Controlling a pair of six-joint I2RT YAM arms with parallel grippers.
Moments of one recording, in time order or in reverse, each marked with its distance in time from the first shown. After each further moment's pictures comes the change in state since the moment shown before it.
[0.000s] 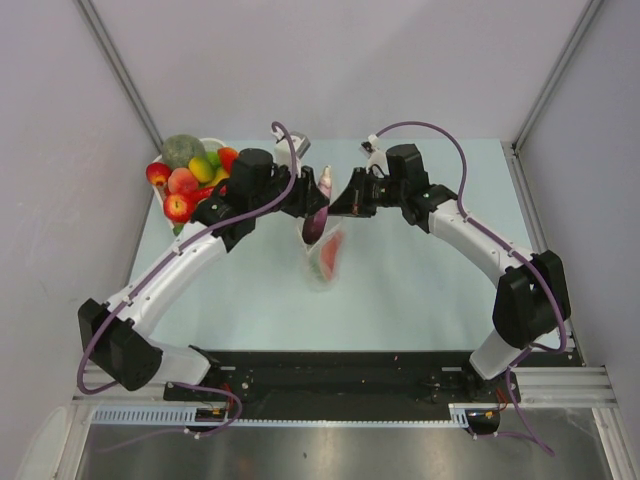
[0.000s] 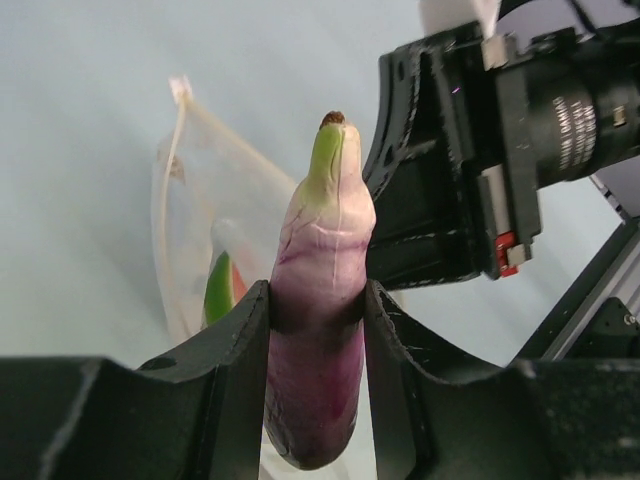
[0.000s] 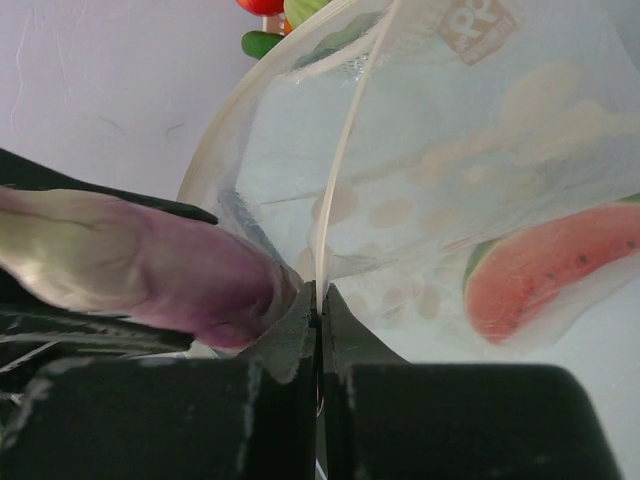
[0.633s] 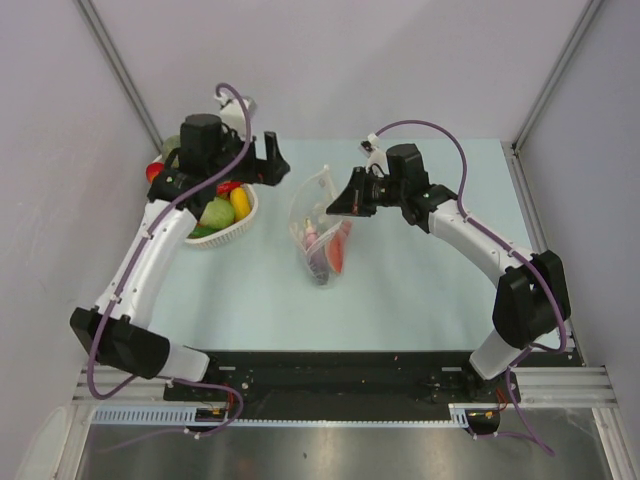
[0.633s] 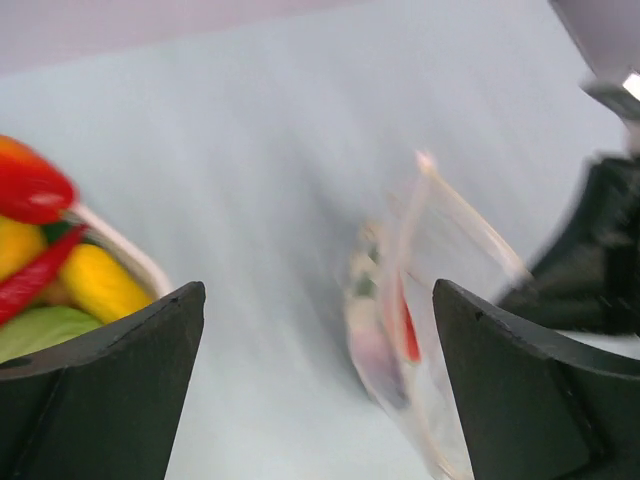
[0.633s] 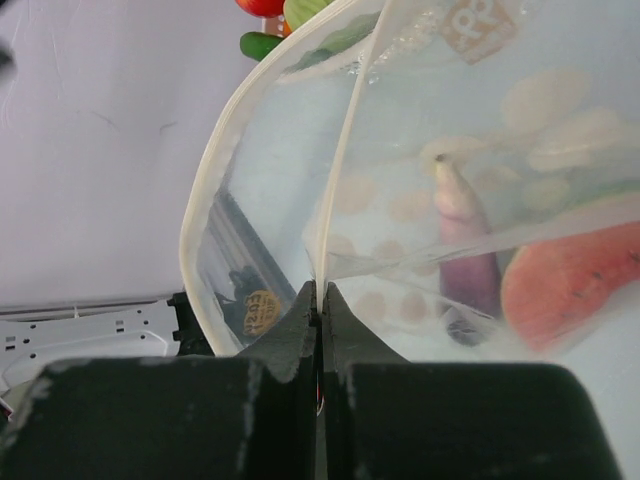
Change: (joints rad) left arm 0.245 0.042 0.232 -0.251 -0.023 0.098; right arm 0.000 0.000 0.000 0.011 0.002 -0.031
